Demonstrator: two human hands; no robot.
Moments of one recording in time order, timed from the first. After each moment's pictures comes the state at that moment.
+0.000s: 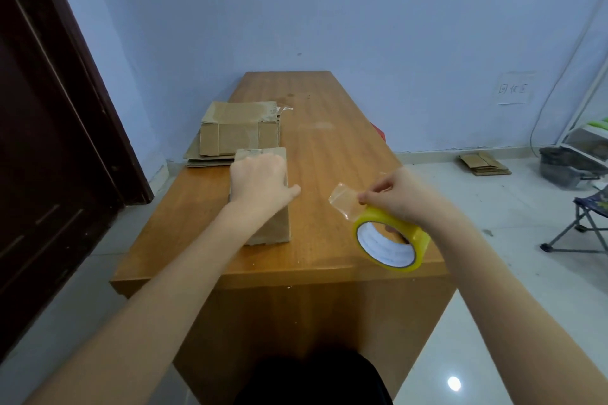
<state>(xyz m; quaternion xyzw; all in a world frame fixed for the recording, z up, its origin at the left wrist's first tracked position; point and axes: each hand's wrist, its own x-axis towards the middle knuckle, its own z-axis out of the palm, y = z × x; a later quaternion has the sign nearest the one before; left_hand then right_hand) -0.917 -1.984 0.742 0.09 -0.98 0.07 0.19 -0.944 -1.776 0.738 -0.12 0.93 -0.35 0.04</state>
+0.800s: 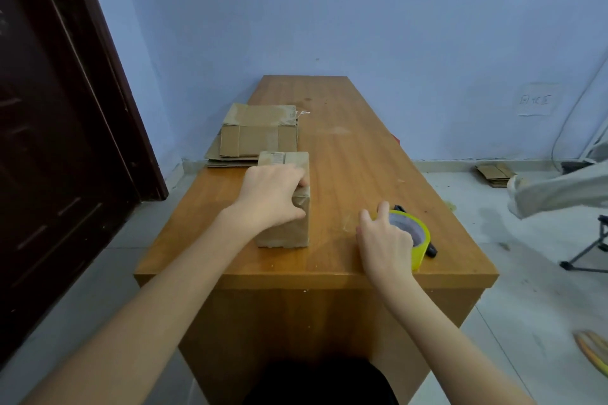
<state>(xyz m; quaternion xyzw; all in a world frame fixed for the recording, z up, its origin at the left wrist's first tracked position) -0.894 -2.009 0.745 -0.03 -0.99 0.02 0.15 -0.941 -1.831 0.636 -0.19 0.94 -0.06 -0.29</state>
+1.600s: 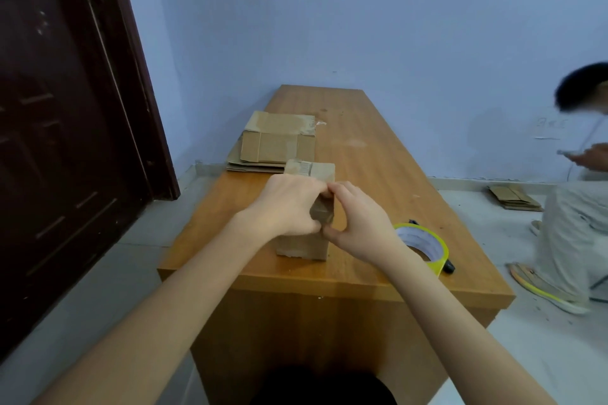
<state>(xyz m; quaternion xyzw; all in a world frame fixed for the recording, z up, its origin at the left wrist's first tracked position) -0.878 -2.017 0.749 -0.10 -0.98 -0.03 0.15 -0.924 -1.871 0.708 -0.38 0.88 -0.22 -0.15</state>
